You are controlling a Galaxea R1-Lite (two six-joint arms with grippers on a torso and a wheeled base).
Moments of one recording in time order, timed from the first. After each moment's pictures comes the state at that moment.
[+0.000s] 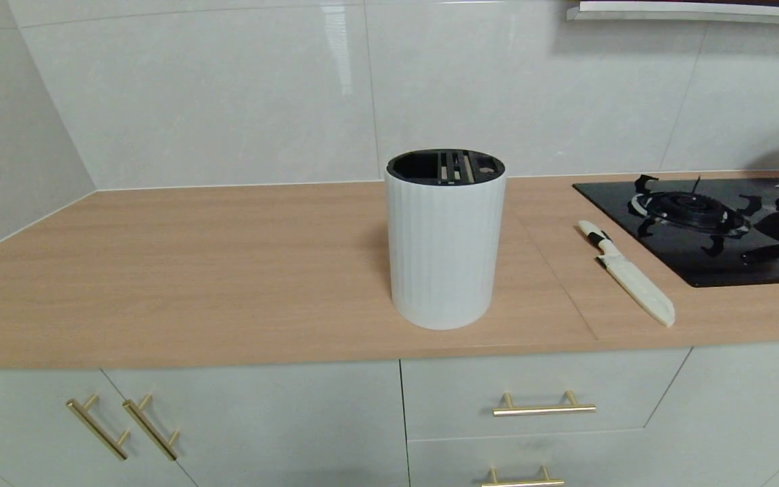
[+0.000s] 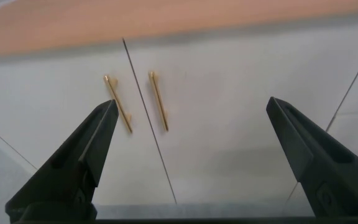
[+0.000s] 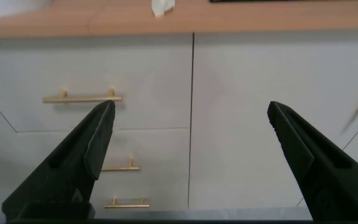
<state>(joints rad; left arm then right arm) 0.00 0.00 -0.08 0.10 0.06 0.11 0.00 0.00 0.00 0.00 0.00 0.00</state>
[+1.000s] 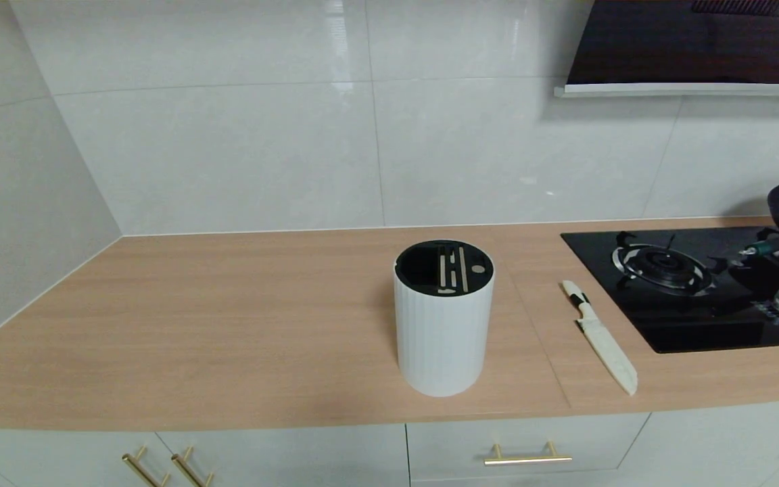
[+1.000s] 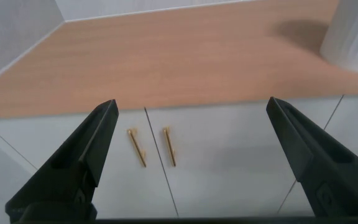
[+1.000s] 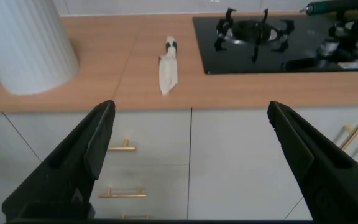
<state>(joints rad) 0.00 0.00 -0.08 0.10 0.06 0.09 0.00 0.00 0.00 0.00 0.00 0.00</state>
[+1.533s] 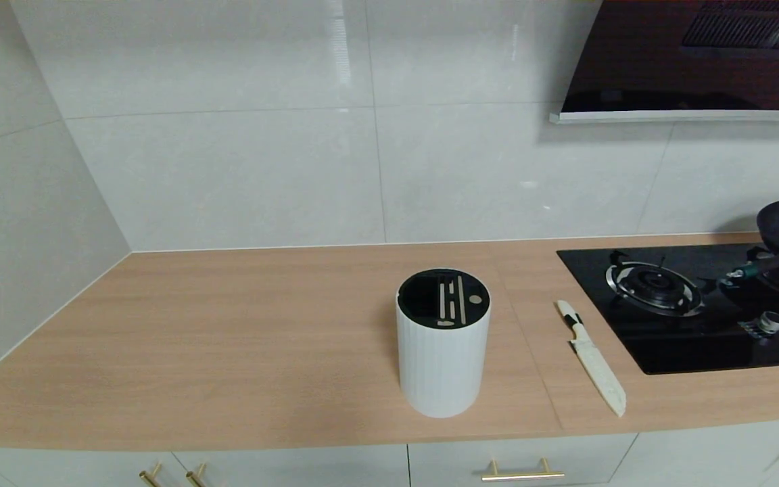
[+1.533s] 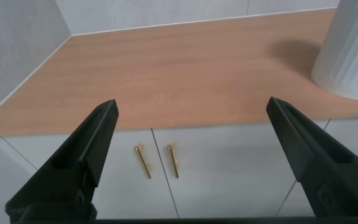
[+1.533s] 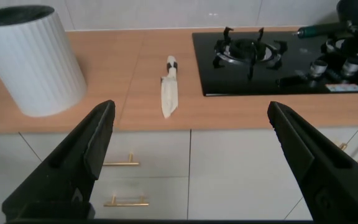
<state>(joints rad) 0.00 0.00 -0.08 0.10 0.06 0.09 0.00 0.00 0.00 0.00 0.00 0.00</state>
